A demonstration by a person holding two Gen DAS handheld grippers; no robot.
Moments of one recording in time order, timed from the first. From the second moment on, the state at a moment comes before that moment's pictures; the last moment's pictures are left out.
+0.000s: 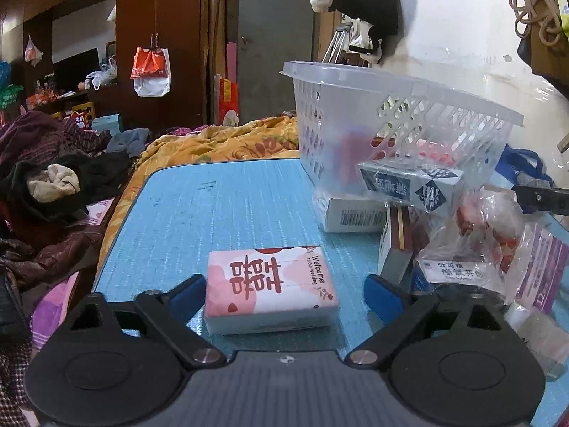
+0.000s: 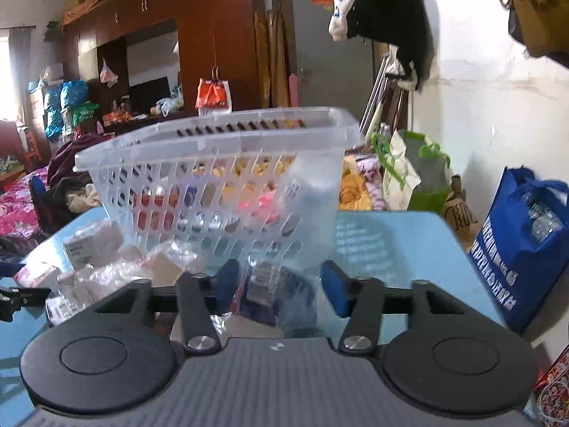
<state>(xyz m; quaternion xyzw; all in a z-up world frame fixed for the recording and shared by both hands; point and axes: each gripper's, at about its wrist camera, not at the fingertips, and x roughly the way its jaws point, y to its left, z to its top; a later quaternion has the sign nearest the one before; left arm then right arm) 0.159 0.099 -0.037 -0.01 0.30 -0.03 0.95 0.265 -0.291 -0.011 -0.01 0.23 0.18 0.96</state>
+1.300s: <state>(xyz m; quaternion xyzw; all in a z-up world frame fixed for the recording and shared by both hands) 0.117 0.081 -0.015 0.00 0.13 -0.08 0.99 0.221 -0.309 0.012 0.02 0.10 0.19 0.98</state>
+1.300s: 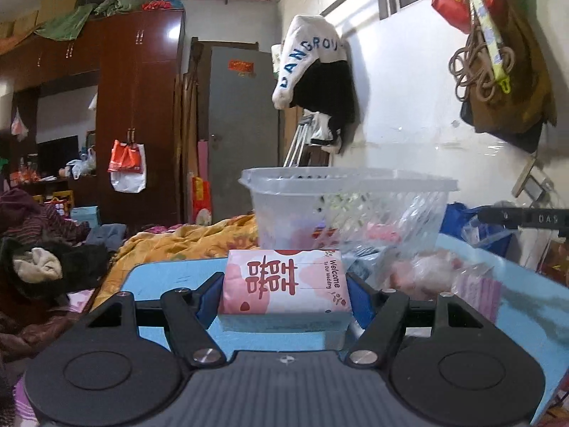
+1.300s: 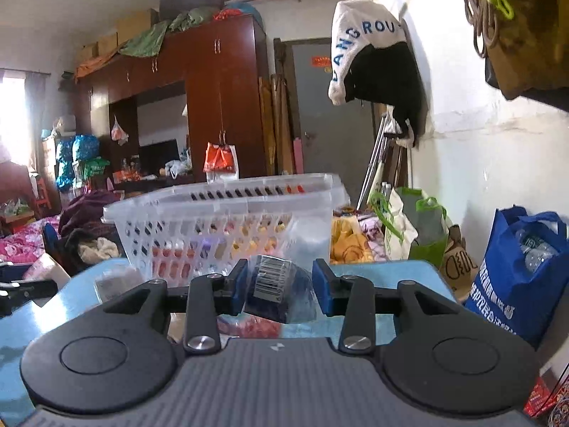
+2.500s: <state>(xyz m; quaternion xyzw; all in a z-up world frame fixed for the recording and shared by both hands) 0.209 0.018 0.062 -0.01 0.16 -0.06 0.99 0.290 -0.304 0.049 0.04 0.13 0.25 0.96</state>
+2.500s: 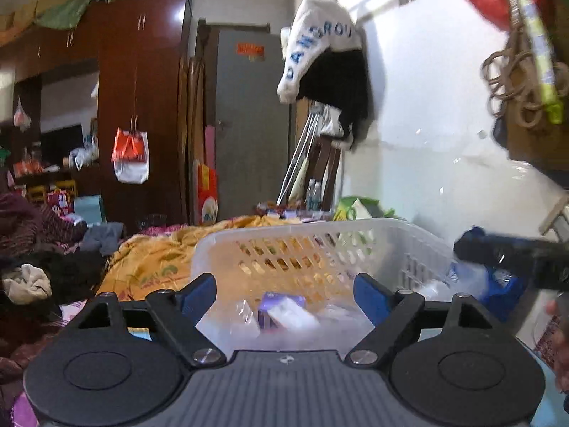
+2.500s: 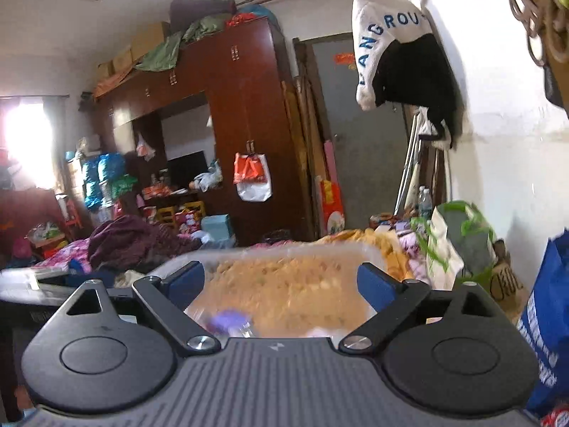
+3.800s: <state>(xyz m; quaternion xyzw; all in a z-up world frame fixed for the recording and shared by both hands) 0.076 -0.024 -0.054 0.05 0.15 -0.16 0.97 0.250 -0.289 -0.024 -0.02 0.25 0.22 0.94</state>
